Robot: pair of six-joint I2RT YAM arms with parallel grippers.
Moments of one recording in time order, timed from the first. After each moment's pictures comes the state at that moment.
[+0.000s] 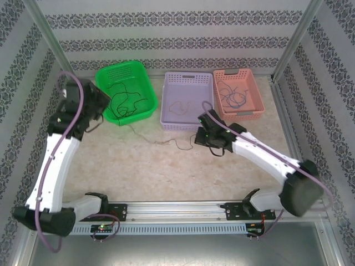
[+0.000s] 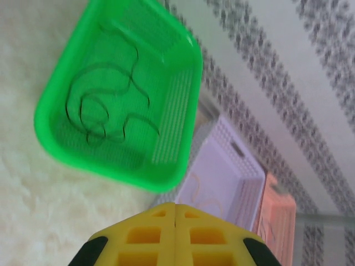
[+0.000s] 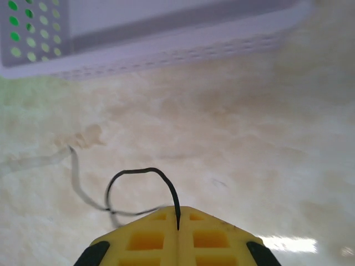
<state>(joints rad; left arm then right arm) -0.07 1.20 1.47 -0.84 -0.05 -0.96 0.64 1.30 1.00 -0.73 0.06 0.80</state>
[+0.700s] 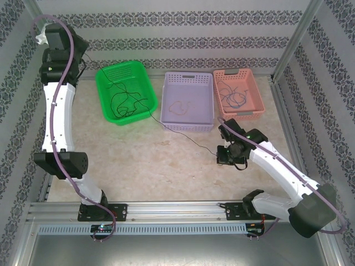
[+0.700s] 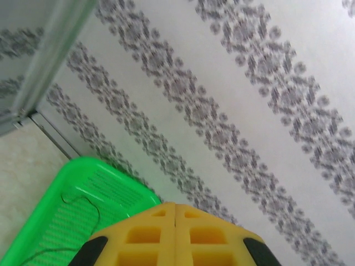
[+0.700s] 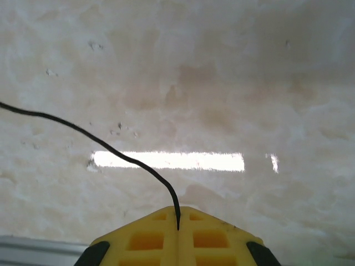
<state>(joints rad) 0.11 1.75 2.21 -0.77 -0.20 -0.84 0.47 1.14 0.92 -1.14 -0.10 0.55</state>
